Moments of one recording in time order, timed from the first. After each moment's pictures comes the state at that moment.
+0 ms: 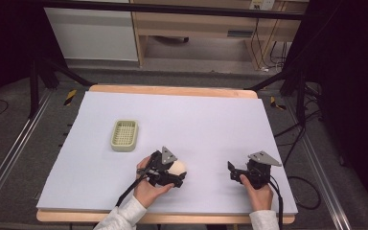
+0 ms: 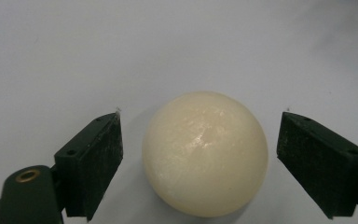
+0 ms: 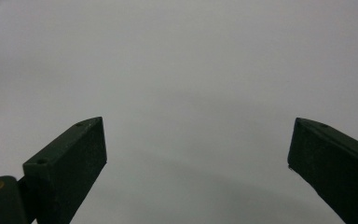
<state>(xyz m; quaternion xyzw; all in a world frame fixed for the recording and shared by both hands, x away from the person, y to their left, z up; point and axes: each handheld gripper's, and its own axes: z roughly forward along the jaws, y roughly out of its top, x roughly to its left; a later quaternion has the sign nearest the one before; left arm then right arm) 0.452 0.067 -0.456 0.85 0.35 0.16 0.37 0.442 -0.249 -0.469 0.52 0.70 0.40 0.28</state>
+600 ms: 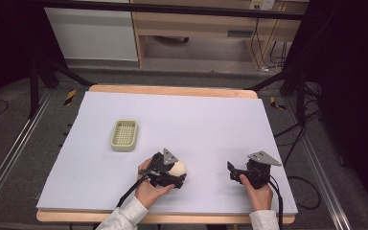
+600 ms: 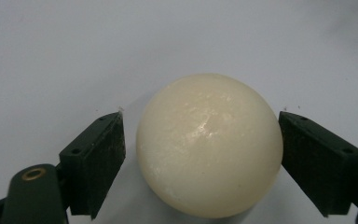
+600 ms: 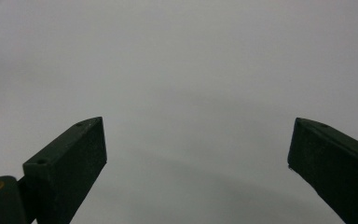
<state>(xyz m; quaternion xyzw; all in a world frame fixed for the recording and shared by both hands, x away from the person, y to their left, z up) 0.455 0.064 -0.469 0.85 0.36 0.15 0.35 0.443 -0.249 -0.470 0.52 0.71 0.39 0.28</state>
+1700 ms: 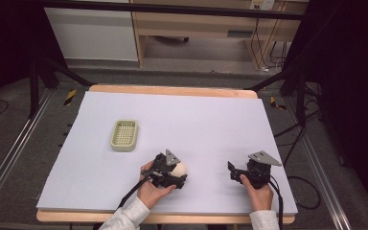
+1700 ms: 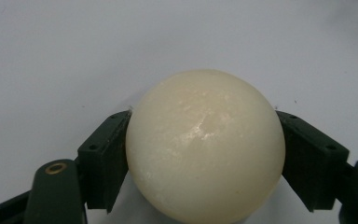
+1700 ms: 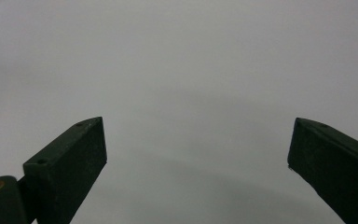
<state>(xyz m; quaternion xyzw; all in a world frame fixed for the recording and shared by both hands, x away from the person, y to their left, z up) 0.454 0.059 -0.472 0.86 0.36 0.14 0.34 0.442 -0.249 -0.469 0.52 0.70 0.40 0.28</state>
